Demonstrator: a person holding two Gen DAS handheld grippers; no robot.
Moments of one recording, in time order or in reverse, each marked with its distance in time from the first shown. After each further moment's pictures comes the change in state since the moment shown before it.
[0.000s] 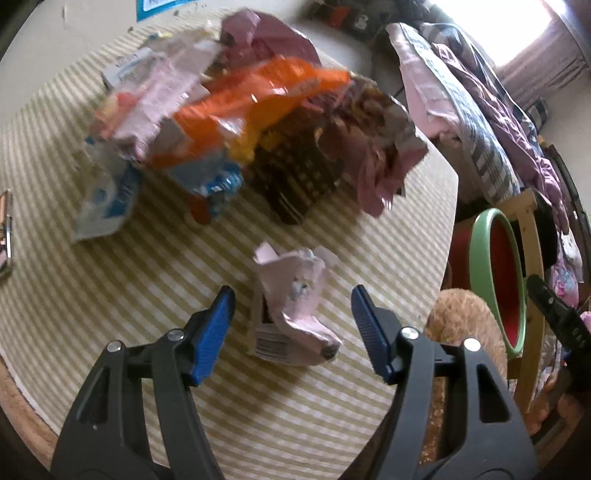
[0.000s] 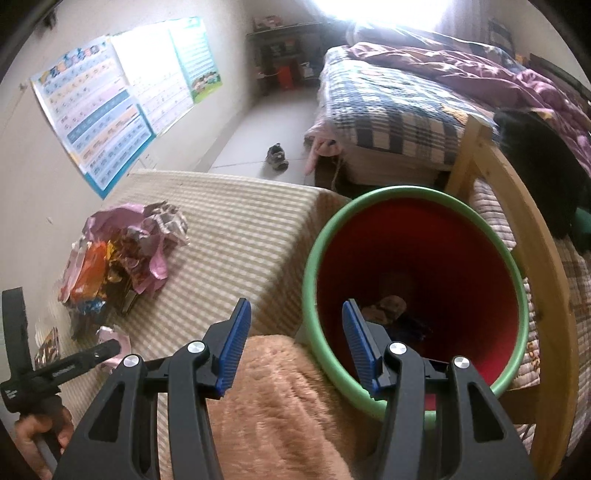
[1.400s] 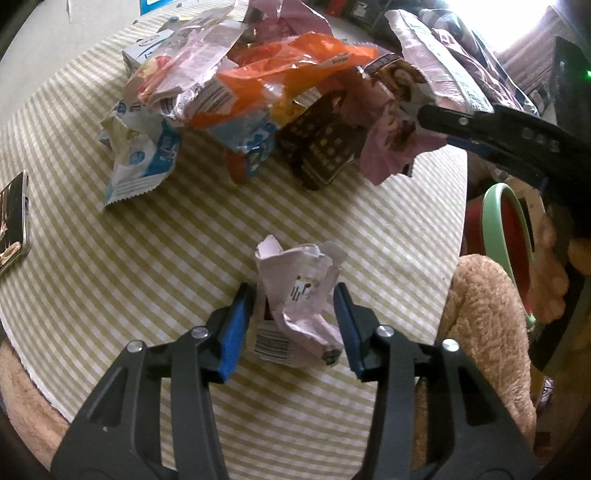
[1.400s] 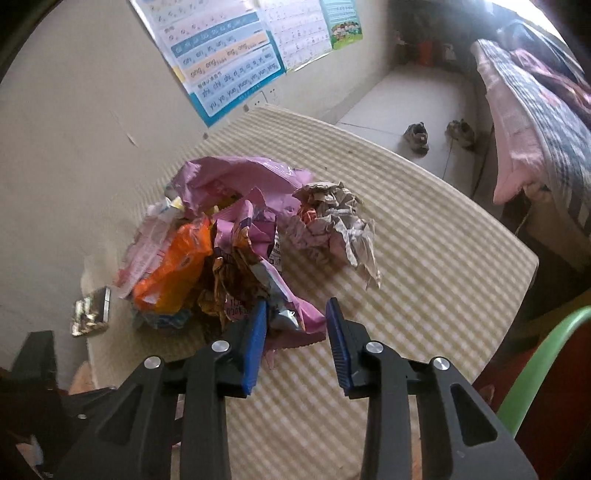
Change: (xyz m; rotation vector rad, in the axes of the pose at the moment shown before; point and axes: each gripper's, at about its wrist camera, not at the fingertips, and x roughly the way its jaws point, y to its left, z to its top) left arm -0.004 0.018 -0.020 0.036 0.035 0.035; right arm 0.098 0.143 0.056 -0.309 0.184 0.352
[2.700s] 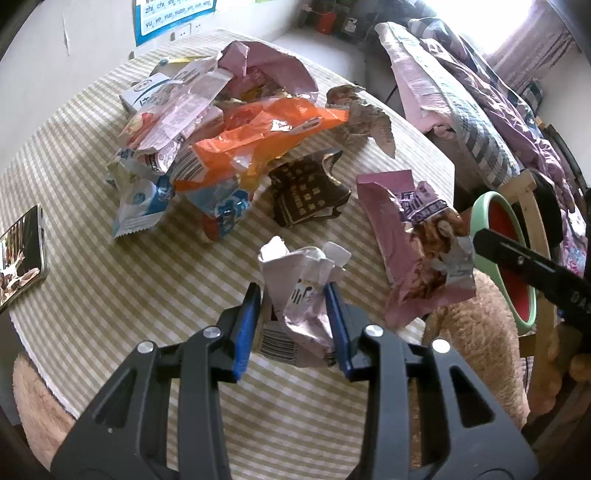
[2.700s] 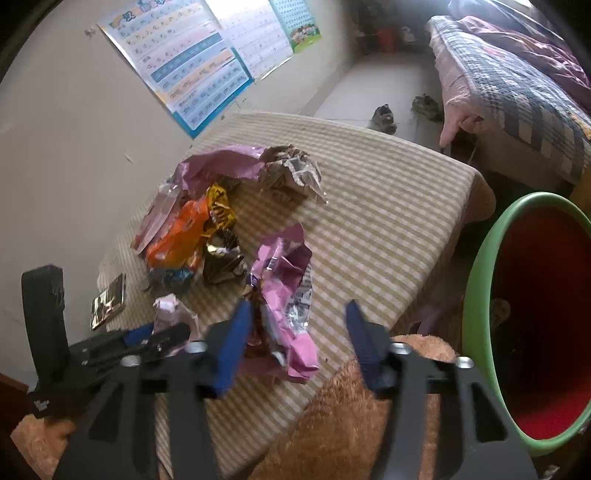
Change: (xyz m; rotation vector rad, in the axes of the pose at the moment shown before) left arm -0.018 -0.022 0.005 0.037 -0.082 0.021; right arm -0.061 -0.021 -0.070 0.143 -0.027 -0.009
